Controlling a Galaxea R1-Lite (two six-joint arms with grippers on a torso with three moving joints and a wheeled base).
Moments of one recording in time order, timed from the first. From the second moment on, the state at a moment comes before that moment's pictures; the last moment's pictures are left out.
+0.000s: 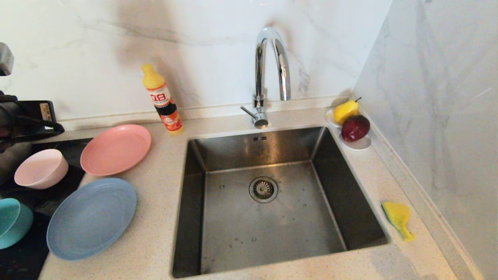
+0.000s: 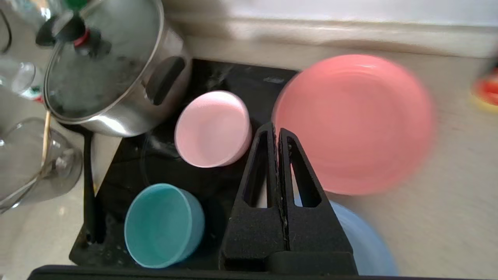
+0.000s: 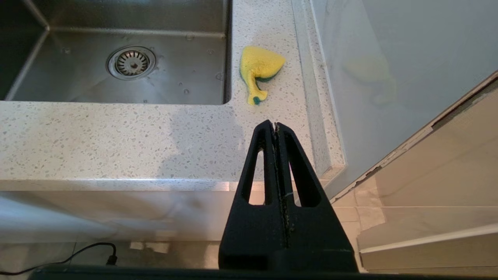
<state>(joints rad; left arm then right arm) 0.07 1.43 -1.15 -0.06 0.51 0.07 0.00 0.00 0.00 0.01 0.03 -0.05</state>
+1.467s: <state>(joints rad) 0.45 1.84 -1.37 0.41 -0.10 -0.30 0.00 0.00 0.00 0.01 0.03 -0.05</state>
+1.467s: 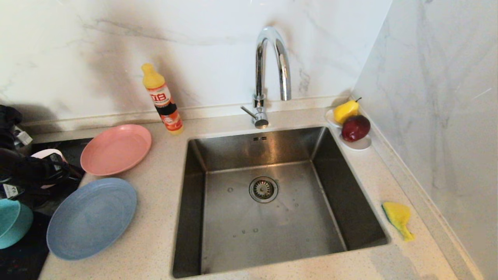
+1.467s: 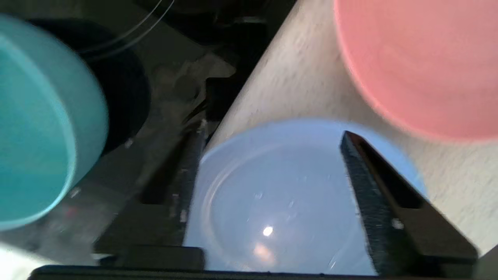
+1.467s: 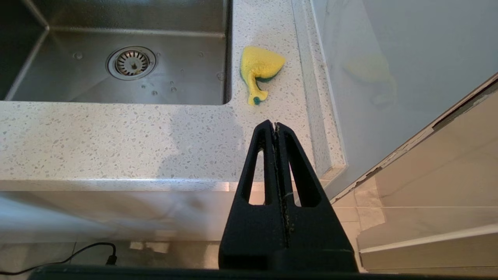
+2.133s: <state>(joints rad) 0.45 1.91 -1.35 0.29 -0.18 -0.37 0.00 0.00 0.00 0.01 0.03 -0.05</state>
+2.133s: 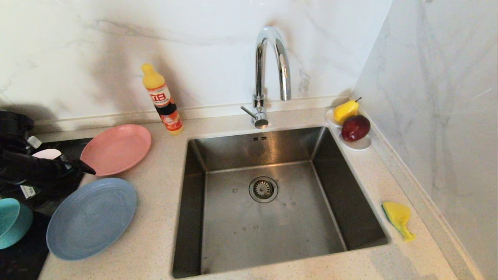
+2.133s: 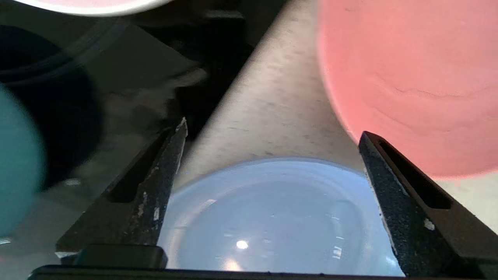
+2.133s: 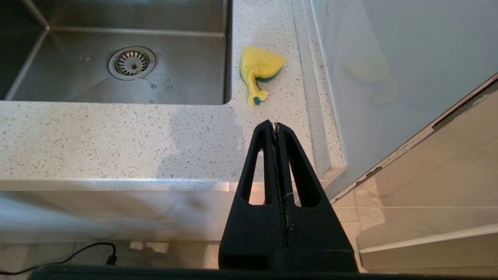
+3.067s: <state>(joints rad) 0.40 1.98 -1.37 0.16 -0.21 -0.45 0.00 0.00 0.00 0.01 0.03 -0.05</state>
